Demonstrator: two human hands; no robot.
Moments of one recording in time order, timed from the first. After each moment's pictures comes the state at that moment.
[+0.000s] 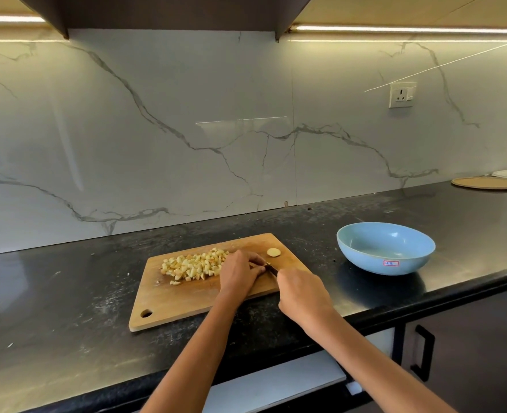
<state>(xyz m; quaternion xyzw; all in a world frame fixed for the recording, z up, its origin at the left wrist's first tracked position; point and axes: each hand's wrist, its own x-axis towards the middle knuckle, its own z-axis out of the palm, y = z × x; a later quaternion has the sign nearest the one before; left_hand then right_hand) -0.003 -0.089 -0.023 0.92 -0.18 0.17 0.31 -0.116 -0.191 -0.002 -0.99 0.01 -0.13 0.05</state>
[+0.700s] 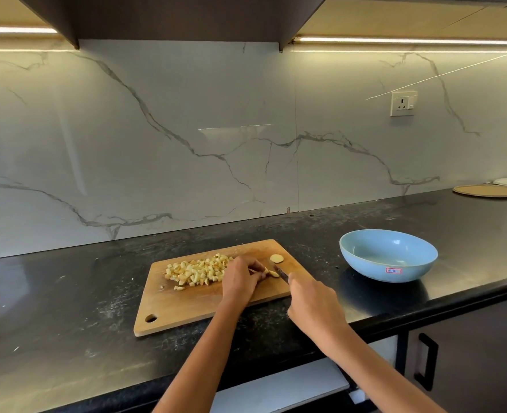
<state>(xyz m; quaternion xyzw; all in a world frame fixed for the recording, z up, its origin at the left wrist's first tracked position) -0.002 -0.086 -0.026 0.90 -0.19 0.18 0.36 -0.126 -0.195 -0.008 -0.98 0.05 -0.17 0.11</state>
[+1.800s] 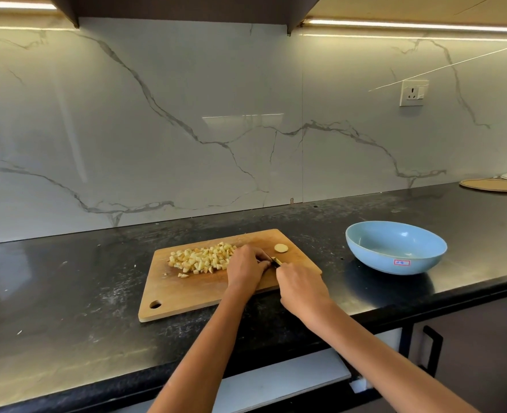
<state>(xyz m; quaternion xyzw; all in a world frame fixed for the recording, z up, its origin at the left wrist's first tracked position) 0.004 -0.089 -0.028 0.91 -0.18 0.18 0.33 -0.103 -0.179 -0.002 -0.99 -0.02 -0.13 -0.01</state>
